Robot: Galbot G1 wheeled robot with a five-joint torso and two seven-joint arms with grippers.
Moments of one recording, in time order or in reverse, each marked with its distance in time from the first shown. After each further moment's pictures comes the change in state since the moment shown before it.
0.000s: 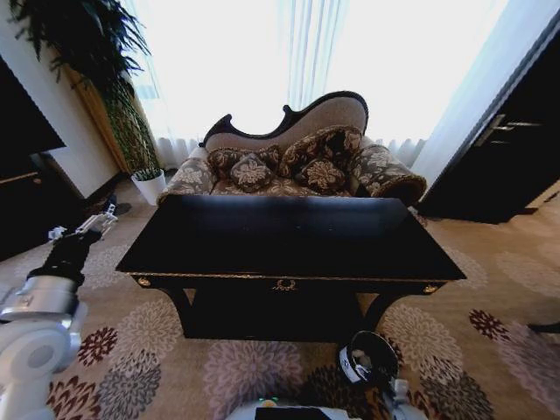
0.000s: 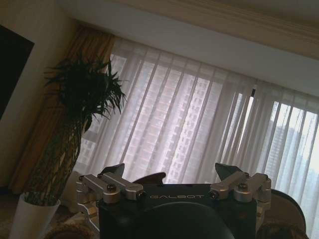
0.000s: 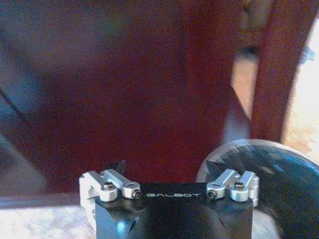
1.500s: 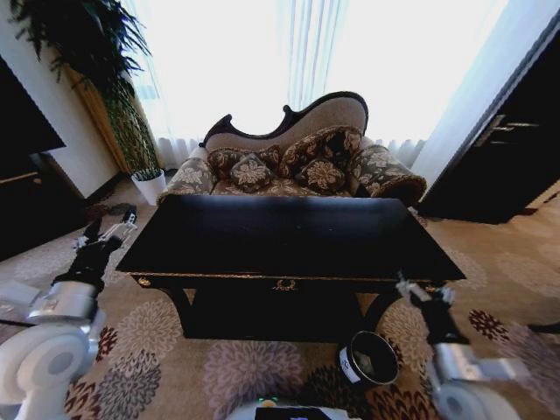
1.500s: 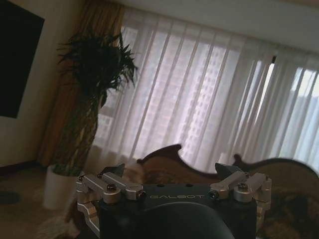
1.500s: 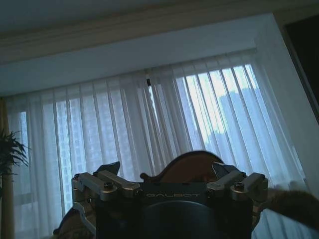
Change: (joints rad) left arm 0.049 0.005 0.028 -0.027 0.035 0.095 -0.103; right arm -0.352 0.080 0.466 1.251 0.271 -0.007 0.159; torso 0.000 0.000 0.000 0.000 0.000
